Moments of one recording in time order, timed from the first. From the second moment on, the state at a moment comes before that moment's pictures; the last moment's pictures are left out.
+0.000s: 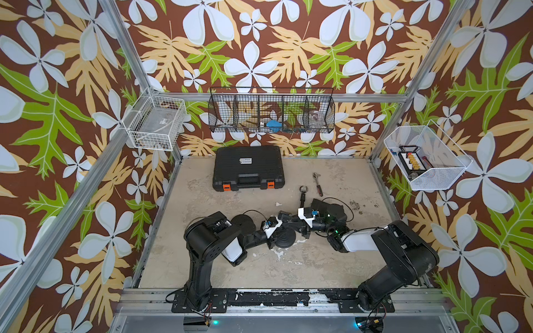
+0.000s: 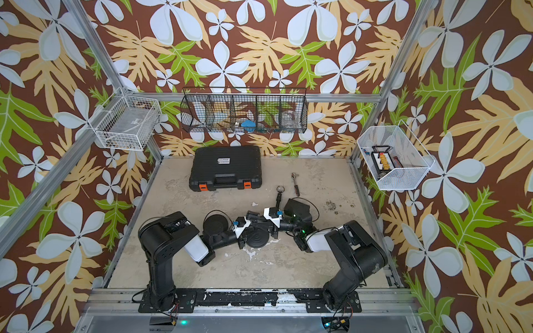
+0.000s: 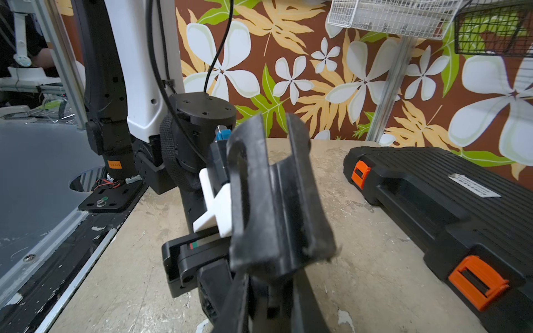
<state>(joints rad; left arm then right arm) -0.72 1.94 0.40 1.39 0.42 0.05 0.46 1.62 0.43 1.12 -0.95 -0.17</state>
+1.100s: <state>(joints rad) -0.72 1.90 0.38 1.36 0.44 0.02 1.00 1.54 0.26 1.28 0.30 -0.05</state>
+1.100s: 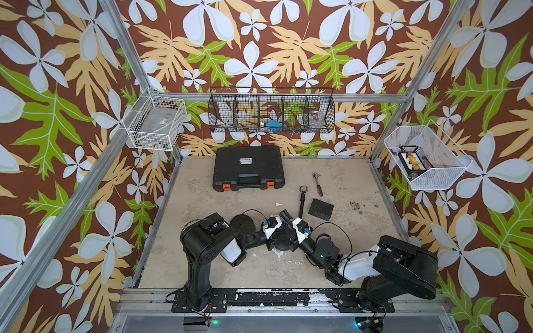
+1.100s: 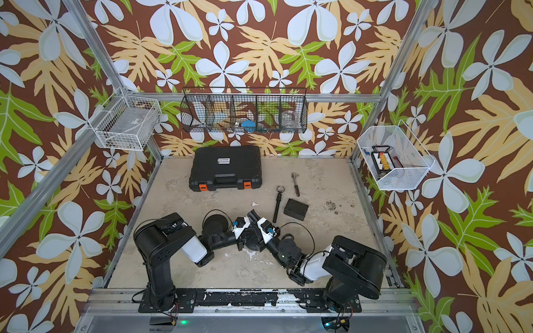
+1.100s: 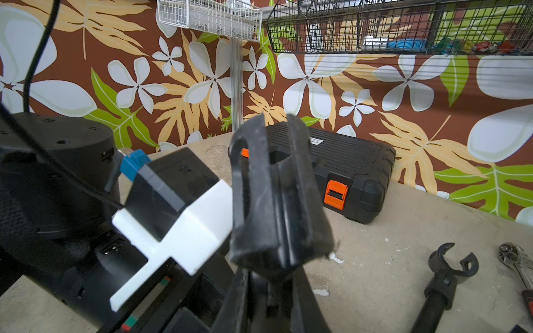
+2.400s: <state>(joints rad) -0.73 1.90 0.37 1.40 0.38 -0.02 0.62 1.30 0.16 0.91 -0.30 0.07</state>
